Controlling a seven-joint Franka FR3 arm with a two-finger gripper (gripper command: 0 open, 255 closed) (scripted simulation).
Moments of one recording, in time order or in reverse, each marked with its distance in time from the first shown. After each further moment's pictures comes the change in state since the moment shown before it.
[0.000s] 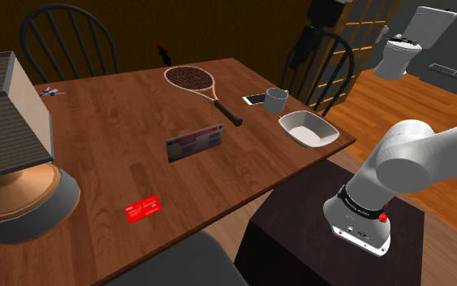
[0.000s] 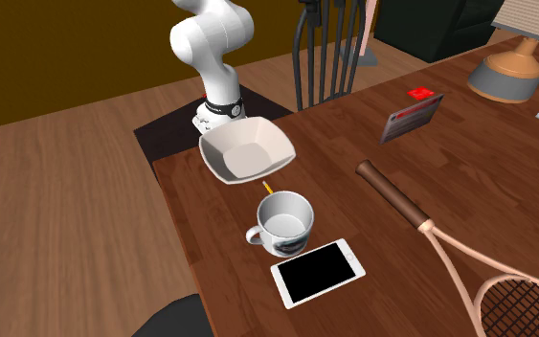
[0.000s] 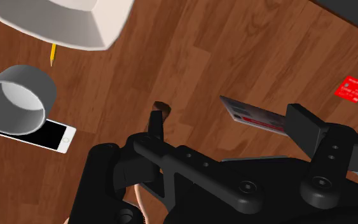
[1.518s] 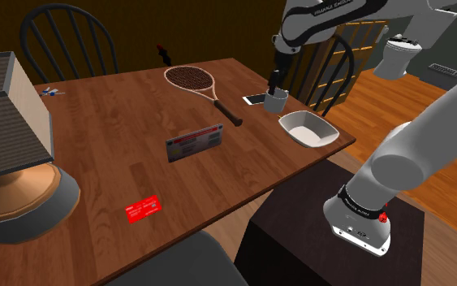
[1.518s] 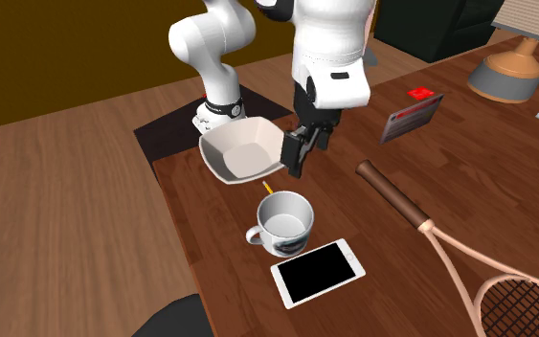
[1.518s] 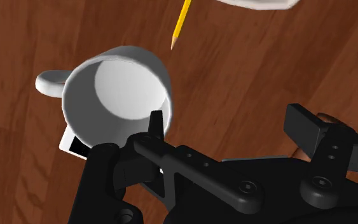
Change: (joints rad) arm -0.111 0.575 -0.163 0.034 -0.183 0.430 -0.216
